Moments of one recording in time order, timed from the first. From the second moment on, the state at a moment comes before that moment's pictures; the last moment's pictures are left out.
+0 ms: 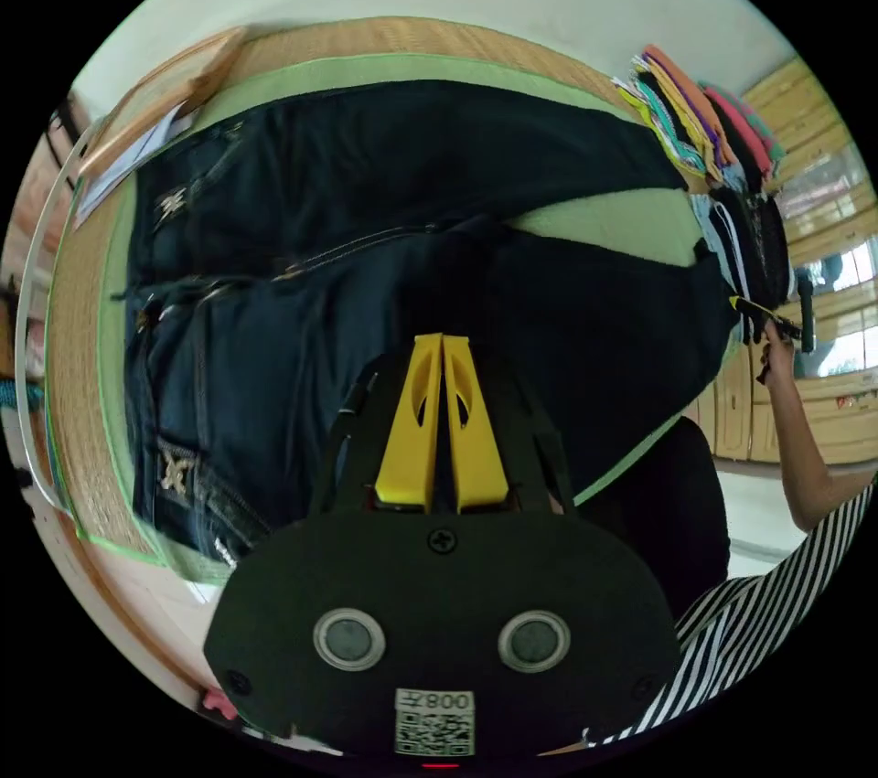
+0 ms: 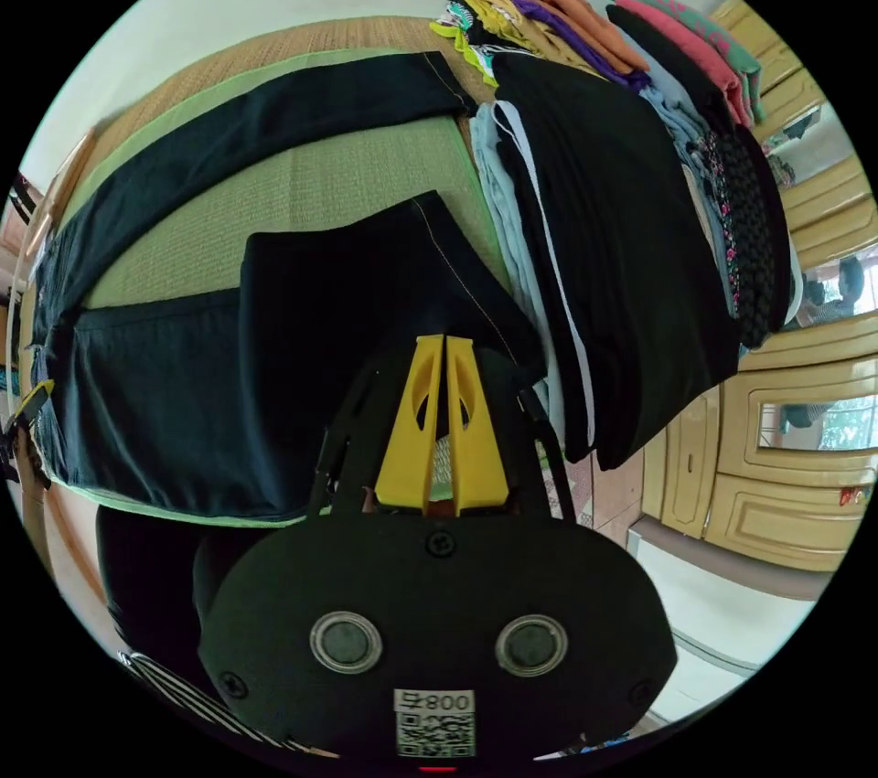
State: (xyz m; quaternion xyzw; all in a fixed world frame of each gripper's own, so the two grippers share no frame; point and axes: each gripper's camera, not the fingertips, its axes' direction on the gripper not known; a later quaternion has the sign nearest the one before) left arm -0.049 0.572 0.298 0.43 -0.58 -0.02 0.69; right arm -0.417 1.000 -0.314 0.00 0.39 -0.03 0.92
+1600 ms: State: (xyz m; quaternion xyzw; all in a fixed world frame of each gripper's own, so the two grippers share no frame) left arm -0.109 0.676 0.241 0.53 -0.61 -0.25 0.55; right arm -0.419 0.920 -0.283 -0.02 0.32 -0.01 0.95
